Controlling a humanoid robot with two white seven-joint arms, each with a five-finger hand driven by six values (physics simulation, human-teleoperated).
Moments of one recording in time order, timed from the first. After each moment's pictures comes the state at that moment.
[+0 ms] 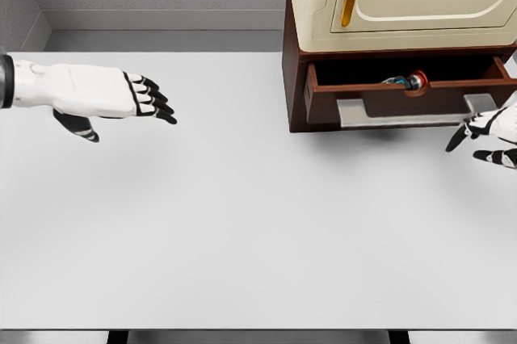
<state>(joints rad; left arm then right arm) -1.13 1.04 -1.11 -1.63 -0.17 -0.61 -0.61 -0.06 -1.10 0.03 -1.63 -0.02 -0.61 0.61</state>
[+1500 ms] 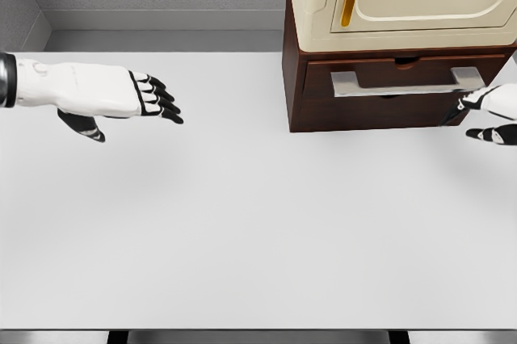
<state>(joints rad) -1.13 1.04 -1.10 -1.64 -0.15 -0.61 -0.61 -0.34 -1.04 0.25 -1.44 -0.01 -0.61 0.61</state>
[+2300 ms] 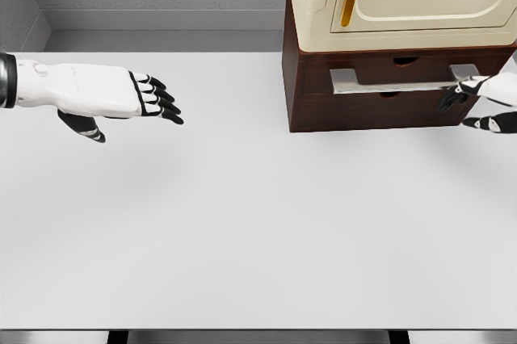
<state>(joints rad) -1.12 1.04 -1.10 -1.64 -0.15 -0.61 -0.61 -0.41 -1.02 0.31 -1.39 -0.06 -0.59 0.64</state>
